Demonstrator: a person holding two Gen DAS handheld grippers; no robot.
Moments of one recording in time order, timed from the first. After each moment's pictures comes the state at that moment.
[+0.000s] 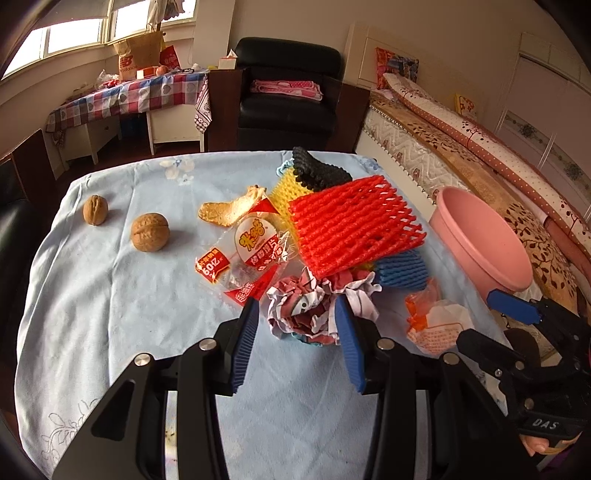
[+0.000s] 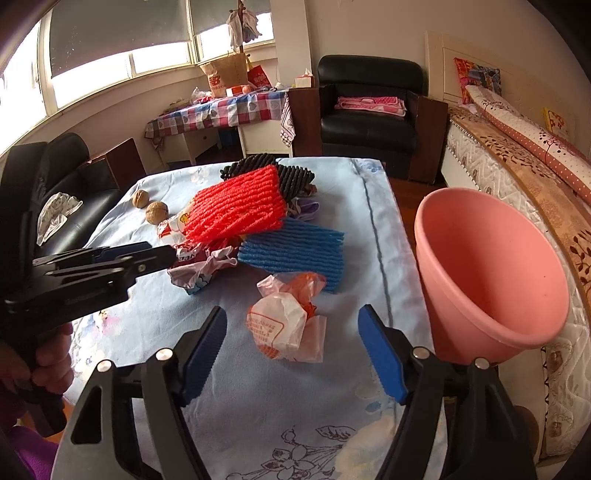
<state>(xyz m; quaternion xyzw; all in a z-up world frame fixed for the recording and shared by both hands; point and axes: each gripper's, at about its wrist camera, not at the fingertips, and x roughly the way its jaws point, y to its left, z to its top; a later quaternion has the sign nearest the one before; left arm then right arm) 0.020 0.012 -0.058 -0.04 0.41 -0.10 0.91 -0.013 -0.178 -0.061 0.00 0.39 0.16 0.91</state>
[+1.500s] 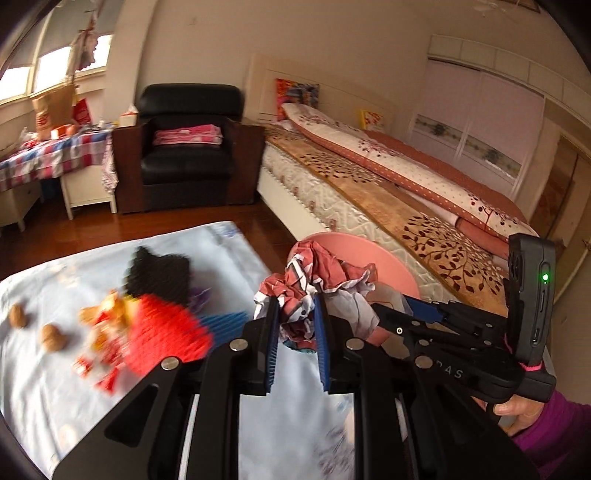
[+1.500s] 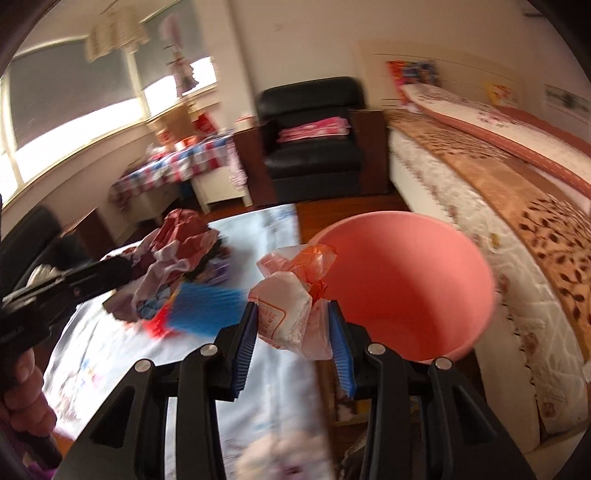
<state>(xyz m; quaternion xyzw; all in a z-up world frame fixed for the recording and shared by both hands) 0.015 -0.108 0.024 -0.02 0.32 -0.27 0.91 -0.011 -0.298 -0.020 0.10 0.34 0.06 0.93</state>
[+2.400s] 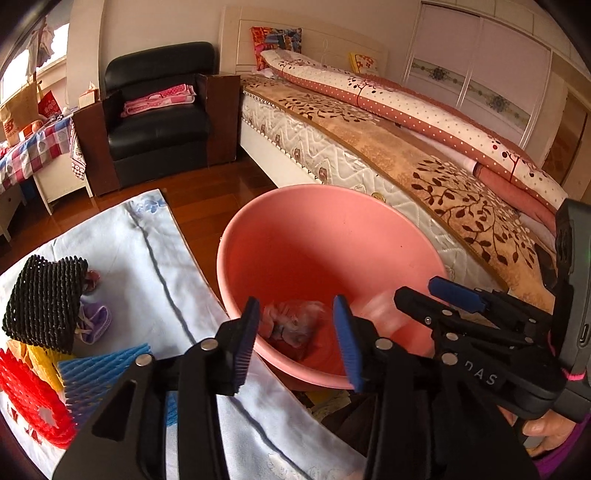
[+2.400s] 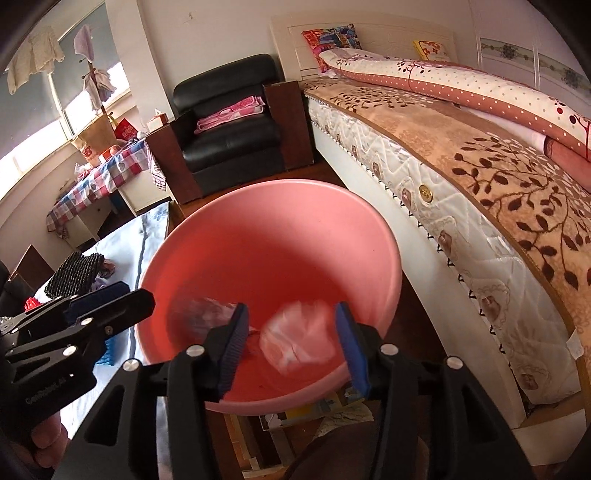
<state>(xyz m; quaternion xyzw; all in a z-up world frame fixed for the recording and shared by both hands) 0.088 -0.225 -0.047 0.04 0.40 -0.28 0.87 0.034 -0.395 -0.077 0.14 0.39 -0.05 0.91</state>
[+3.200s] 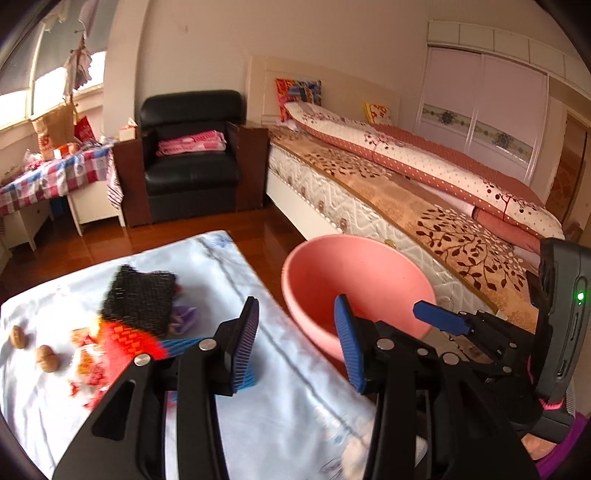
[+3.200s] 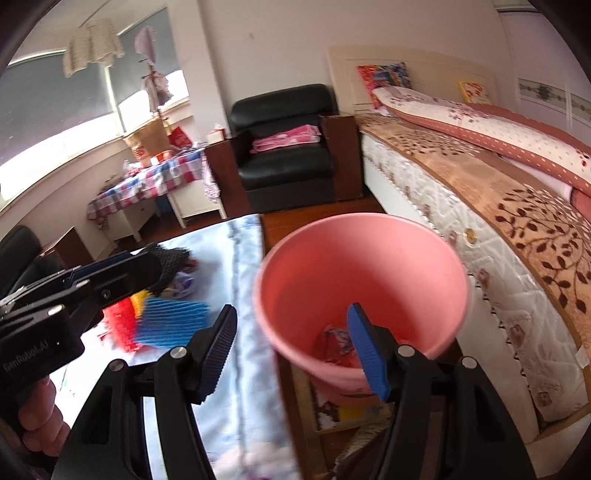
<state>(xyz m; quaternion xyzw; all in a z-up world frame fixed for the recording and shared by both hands) 0.022 -0.142 0.014 0.02 0.31 -0.23 0.92 -0.009 -0.306 -0.030 0.10 0.32 0.03 0.94</state>
